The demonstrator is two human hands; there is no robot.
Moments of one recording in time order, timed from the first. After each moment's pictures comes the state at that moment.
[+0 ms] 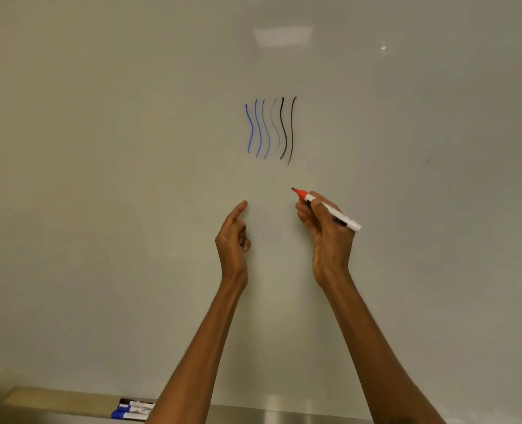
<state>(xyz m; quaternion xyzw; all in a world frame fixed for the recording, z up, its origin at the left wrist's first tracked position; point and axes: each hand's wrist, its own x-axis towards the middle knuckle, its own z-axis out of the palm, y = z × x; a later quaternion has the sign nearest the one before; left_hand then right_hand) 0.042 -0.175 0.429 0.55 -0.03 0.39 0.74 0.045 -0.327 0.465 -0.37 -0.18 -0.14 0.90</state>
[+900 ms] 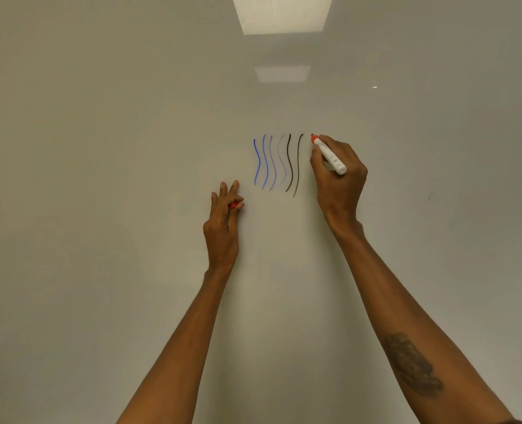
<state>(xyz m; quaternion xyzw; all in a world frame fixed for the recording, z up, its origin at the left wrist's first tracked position) 0.093 -0.124 0.494 0.66 -0.17 0.59 0.43 0.099 -0.323 0.596 -0.55 -0.27 -0.60 0.51</state>
